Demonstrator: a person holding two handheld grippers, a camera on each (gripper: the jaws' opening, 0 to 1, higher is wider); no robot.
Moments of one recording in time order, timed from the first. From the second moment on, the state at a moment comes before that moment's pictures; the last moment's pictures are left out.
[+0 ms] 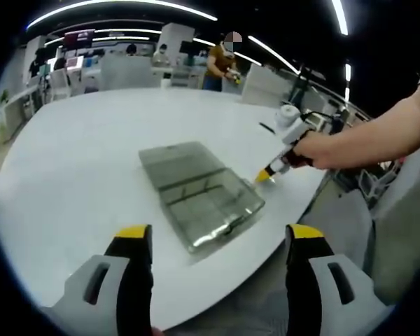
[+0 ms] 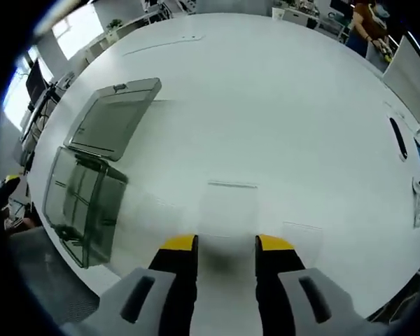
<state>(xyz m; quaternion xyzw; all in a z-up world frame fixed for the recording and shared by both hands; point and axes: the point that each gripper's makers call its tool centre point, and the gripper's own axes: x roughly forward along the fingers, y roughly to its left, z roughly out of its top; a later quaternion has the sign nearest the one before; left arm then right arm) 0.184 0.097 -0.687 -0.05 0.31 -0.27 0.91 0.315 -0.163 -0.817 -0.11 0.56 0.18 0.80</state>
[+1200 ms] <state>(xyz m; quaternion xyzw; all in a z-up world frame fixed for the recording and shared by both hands) 0.189 0.086 -0.690 -0.06 0.32 -0.29 0.90 0.305 -0.160 -0.797 -0.11 0.53 0.22 0.81</state>
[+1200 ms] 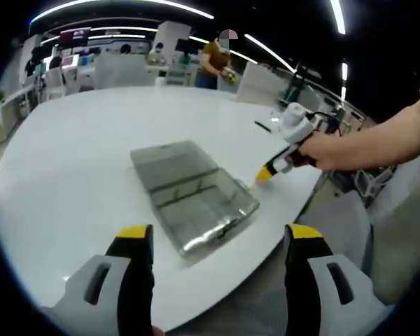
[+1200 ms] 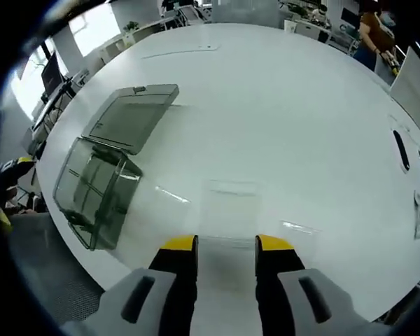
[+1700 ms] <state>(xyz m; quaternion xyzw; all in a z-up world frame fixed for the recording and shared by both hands) 0.204 0.071 -0.685 -0.06 0.31 -0.30 0.90 0.302 -0.142 -0.767 -0.11 0.50 0.25 0.82</state>
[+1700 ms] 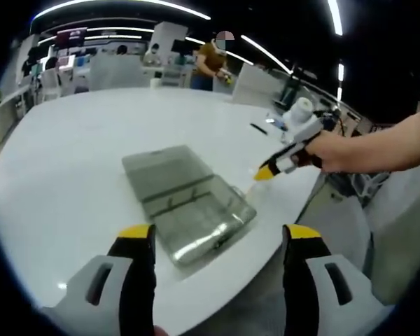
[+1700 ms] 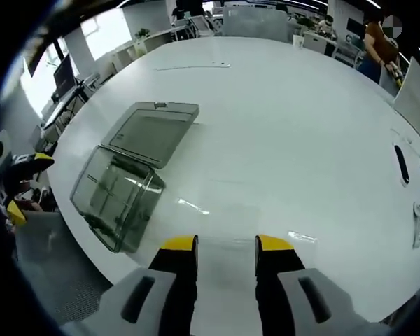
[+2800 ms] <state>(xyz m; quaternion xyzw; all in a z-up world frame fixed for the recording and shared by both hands) 0.227 0.037 -0.674 -0.10 0.30 -0.34 0.89 0.266 -0.067 -0.698 -0.12 0.41 0.36 0.83</state>
